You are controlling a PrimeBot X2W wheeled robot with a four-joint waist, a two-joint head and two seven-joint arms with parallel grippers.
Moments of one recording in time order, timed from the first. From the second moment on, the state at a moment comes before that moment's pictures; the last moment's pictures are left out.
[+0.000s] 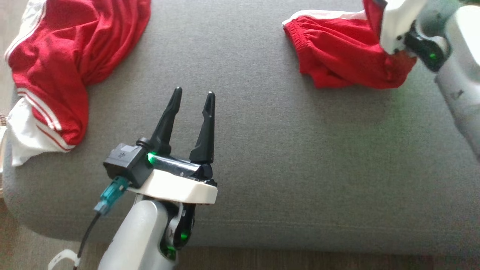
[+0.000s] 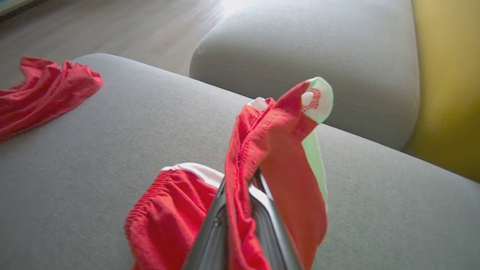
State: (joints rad) left arm -0.22 0.04 -0.42 -0.02 -0.35 0.04 -0.26; right arm -1.24 -0.33 0.70 1.02 0.67 0.13 0.16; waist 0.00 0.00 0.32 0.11
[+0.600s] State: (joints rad) left arm -0.20 0.04 -0.44 -0.01 -0.38 0.05 -0.26; right arm -1.10 -0.18 0.64 1.02 0.68 0.13 0.16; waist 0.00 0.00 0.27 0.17
